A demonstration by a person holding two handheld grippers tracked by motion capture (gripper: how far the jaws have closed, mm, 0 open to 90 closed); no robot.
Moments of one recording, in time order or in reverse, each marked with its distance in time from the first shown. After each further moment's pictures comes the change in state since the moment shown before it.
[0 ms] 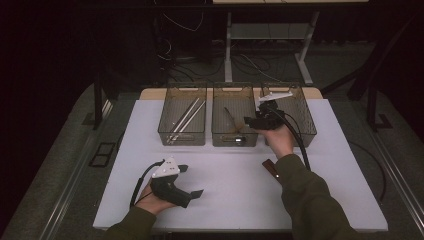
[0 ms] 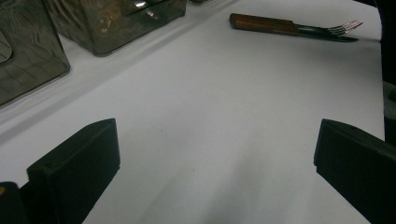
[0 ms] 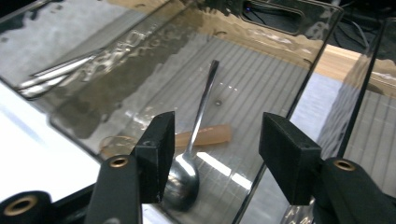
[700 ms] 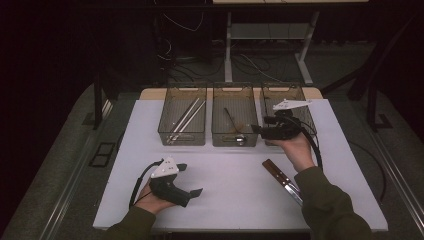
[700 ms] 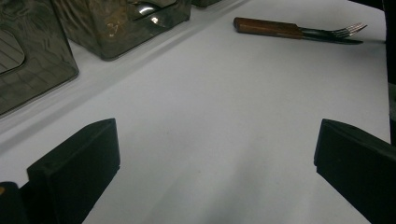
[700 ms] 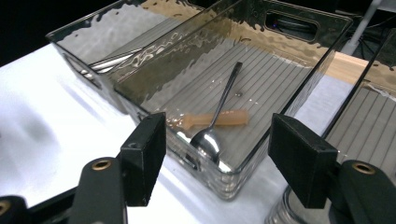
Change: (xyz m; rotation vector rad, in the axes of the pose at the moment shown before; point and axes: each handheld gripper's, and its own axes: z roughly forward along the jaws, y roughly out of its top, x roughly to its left) left arm 0.002 0.000 -0.002 -0.010 0.014 0.010; right arm -0.004 -0.023 -0.050 -0.058 0.120 -0.054
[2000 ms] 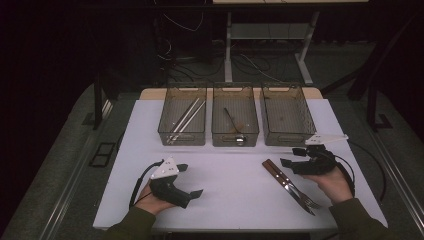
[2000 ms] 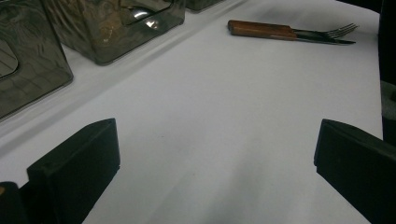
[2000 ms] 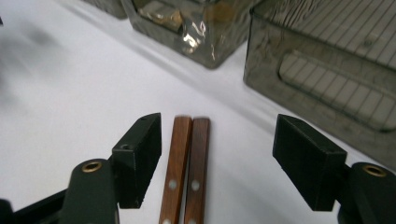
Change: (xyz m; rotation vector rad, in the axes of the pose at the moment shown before) left arm -0.003 0.001 -0.001 -0.002 -0.012 0.019; right arm -0.020 -0.095 -0.064 0.103 0.007 0.014
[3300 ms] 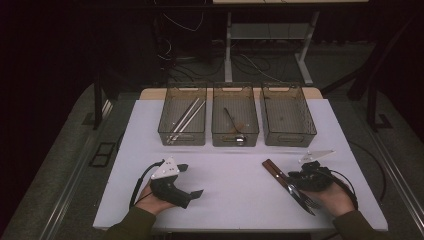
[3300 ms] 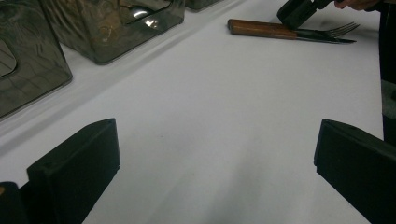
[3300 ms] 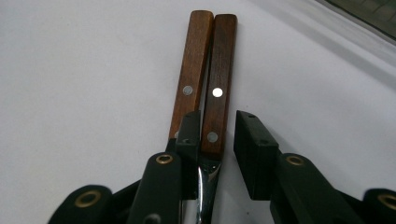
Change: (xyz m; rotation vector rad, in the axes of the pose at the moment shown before) left arm -0.001 0.000 0.001 -0.001 0.002 0.000; right arm 0.010 -0.039 0.014 0.212 0.002 -0.055
